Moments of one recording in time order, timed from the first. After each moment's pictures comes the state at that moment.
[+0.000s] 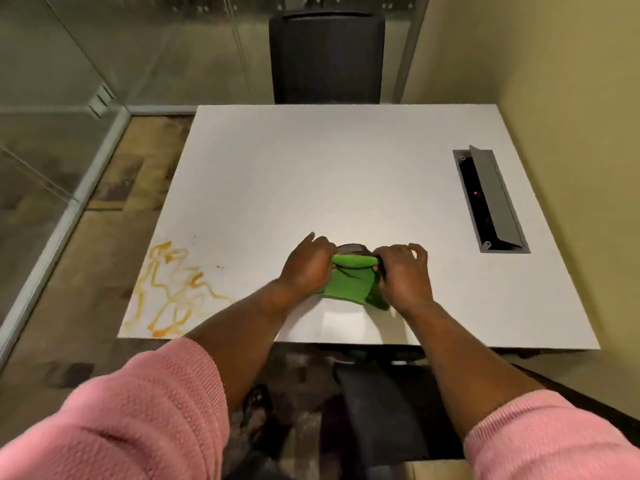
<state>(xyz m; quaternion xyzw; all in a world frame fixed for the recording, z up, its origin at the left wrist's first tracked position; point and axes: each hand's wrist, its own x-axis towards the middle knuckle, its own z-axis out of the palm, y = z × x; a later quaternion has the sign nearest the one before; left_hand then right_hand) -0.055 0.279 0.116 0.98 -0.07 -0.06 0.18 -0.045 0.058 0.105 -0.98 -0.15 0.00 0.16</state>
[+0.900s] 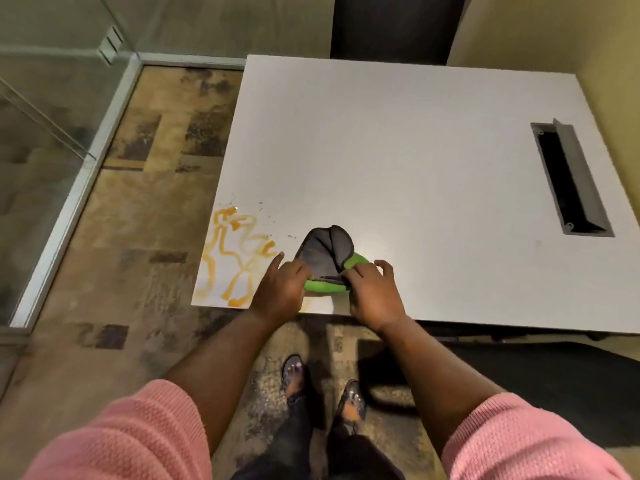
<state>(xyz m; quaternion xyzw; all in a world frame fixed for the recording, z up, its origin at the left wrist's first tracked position) -0.198 0.523 0.037 0.99 -0.11 -0.01 0.13 -0.151 0.297 0.046 -0.95 -0.28 0.11 0.10</state>
